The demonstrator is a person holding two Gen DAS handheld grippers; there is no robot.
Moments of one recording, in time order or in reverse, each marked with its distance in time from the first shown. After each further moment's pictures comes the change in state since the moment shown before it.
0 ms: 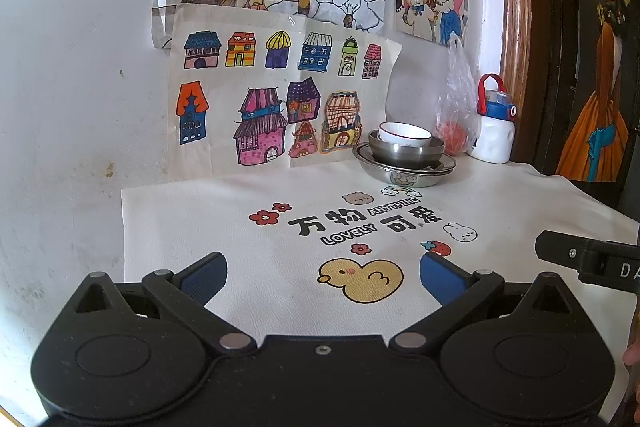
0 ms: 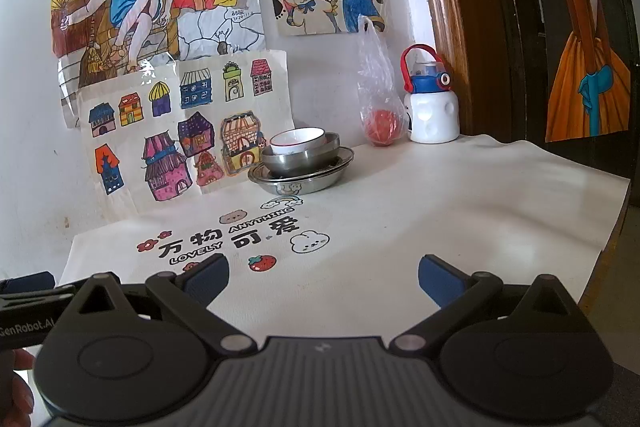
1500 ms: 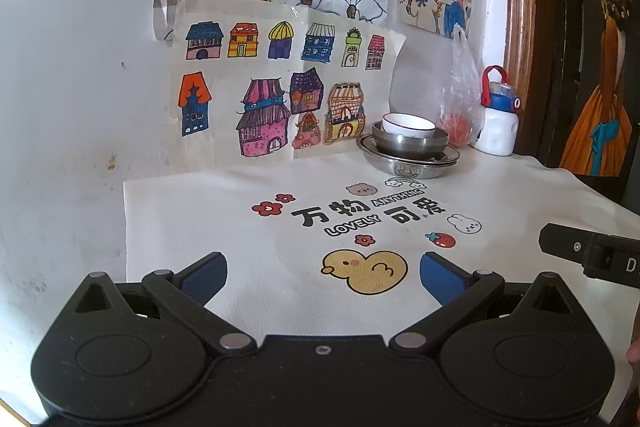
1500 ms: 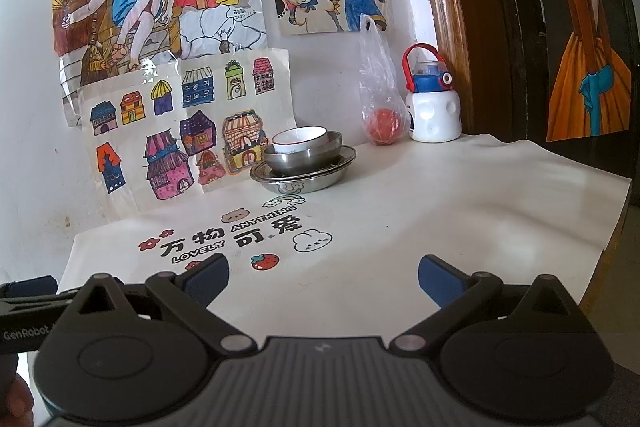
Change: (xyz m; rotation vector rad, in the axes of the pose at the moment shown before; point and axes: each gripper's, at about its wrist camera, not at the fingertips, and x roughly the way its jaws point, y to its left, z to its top) left arm 0.002 0.000 -0.002 -0.006 0.024 0.008; right arm -0.001 0.002 0.000 -0.003 0.000 0.000
